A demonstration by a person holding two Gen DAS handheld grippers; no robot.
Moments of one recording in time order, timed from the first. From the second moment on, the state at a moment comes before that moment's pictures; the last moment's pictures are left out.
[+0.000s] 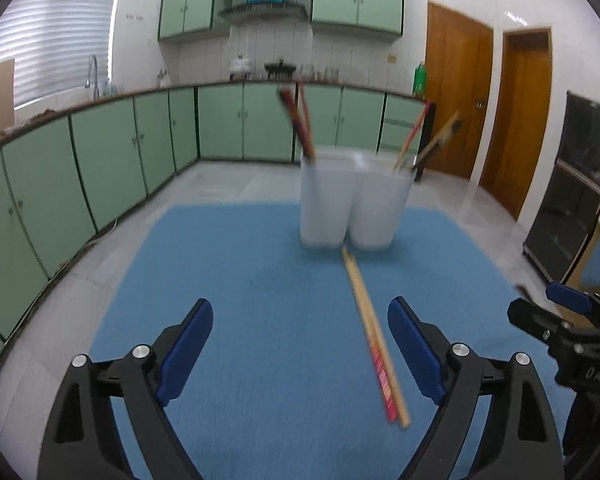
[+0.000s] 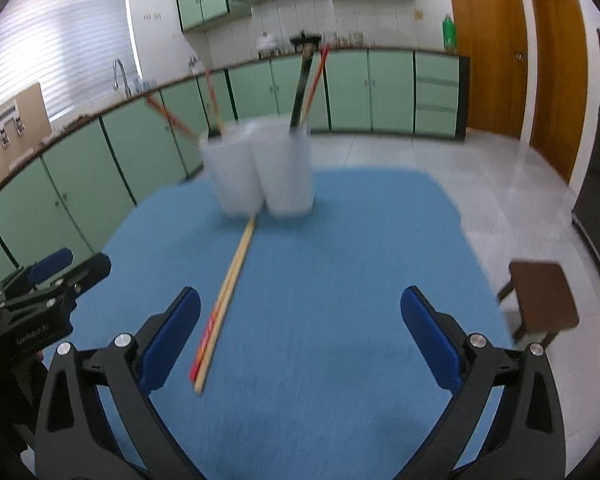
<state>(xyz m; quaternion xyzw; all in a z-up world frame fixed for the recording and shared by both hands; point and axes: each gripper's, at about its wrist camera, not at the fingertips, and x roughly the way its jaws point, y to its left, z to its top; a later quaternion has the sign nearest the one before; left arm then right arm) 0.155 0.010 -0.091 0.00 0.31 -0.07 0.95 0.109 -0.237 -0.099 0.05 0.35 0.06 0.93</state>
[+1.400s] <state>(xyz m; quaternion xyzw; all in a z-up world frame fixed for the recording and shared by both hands) 0.147 0.036 -0.154 0.00 0.40 -0.03 0.92 0.107 -0.159 -0.160 -0.02 0.44 0.08 0.89</state>
